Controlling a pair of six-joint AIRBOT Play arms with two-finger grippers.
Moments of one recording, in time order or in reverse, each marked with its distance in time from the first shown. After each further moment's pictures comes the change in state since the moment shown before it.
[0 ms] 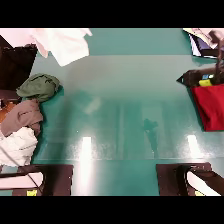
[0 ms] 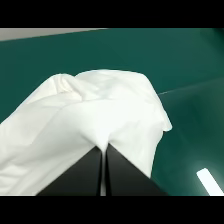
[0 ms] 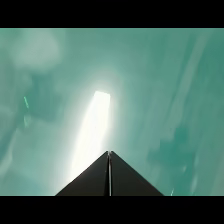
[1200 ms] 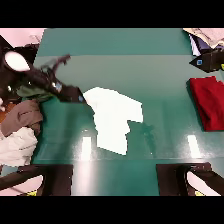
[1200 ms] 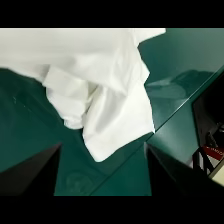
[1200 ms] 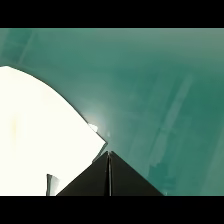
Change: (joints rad) left arm -0.203 0.148 -0.907 -0.053 -0.277 -0.074; right arm 0.000 0.000 0.240 -0.007 0.140 -0.003
